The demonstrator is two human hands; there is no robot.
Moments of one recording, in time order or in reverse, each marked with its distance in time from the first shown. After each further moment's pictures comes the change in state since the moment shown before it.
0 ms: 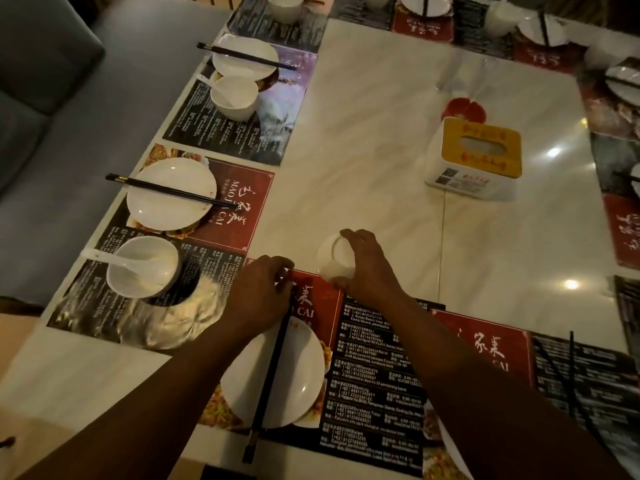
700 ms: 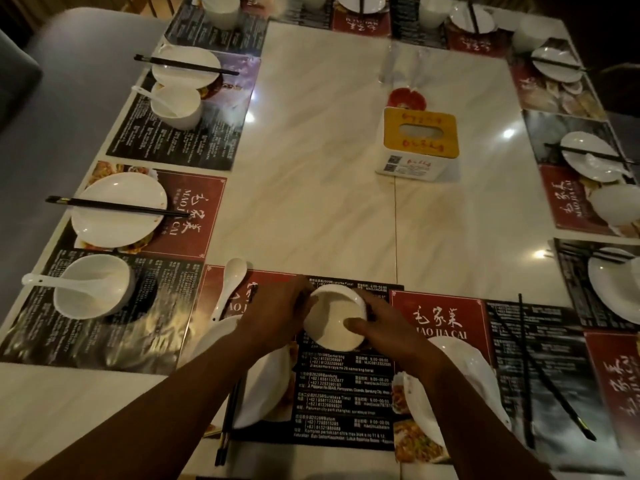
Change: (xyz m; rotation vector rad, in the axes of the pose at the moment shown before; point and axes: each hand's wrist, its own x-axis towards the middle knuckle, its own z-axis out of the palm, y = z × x) left_hand -0.019 0.056 0.054 0.036 -0.240 0.331; right_hand -0.142 0.029 -0.050 0.732 -0.228 0.403
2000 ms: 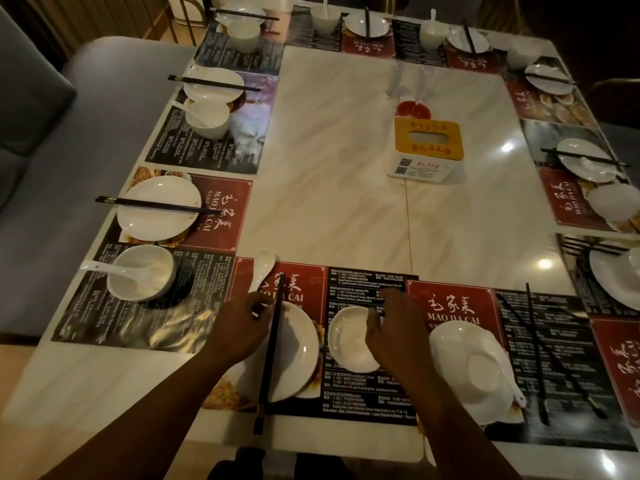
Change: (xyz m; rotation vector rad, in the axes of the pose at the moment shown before) left_hand -0.085 -0.066 -0.038 -0.151 0.078 -0.396; right_hand -0.036 0.007 0.067 -0.652 0.640 -0.161
